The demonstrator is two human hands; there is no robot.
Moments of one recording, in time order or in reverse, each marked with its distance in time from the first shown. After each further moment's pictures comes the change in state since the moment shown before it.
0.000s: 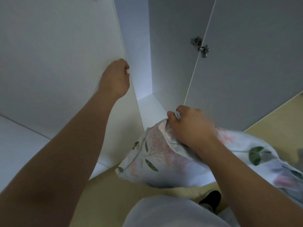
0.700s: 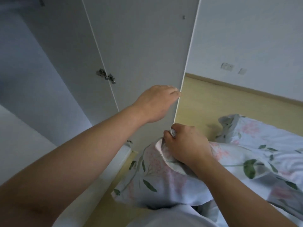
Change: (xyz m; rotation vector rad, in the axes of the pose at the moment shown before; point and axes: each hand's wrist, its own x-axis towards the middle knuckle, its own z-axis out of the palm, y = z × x) left_hand -0.043 0.353 0.044 0.034 -0.247 1.239; right_hand -0.089 0.138 -0.077 0.005 0.271 0.493
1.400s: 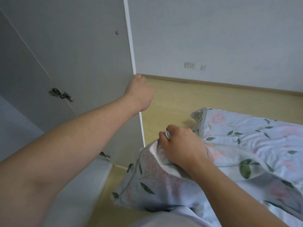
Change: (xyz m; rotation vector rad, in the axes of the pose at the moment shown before) left_hand 0.120 0.038 0.000 0.692 -0.372 -0.019; right_hand -0.006 0.067 -0.041 0.043 0.137 0.184
